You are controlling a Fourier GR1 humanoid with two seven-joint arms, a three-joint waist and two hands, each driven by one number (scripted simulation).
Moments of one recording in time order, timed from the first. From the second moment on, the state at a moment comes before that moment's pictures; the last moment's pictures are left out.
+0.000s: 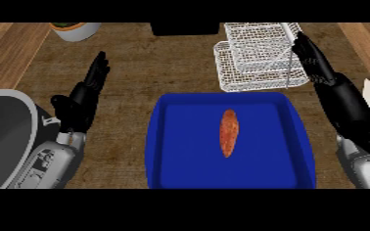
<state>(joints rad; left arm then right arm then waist) -0.28 0.35 -0.26 -1.42 0.20 0.30 0.01 -0.27 -0.48 0.17 -1.69 -0.10 -0.04 -0.12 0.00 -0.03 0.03</state>
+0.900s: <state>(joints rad) -0.22 0.29 -0.28 -1.48 0.33 0.18 0.15 0.30 -0.04 0.25 -1.71 0.17 -0.72 -0.48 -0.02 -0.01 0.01</state>
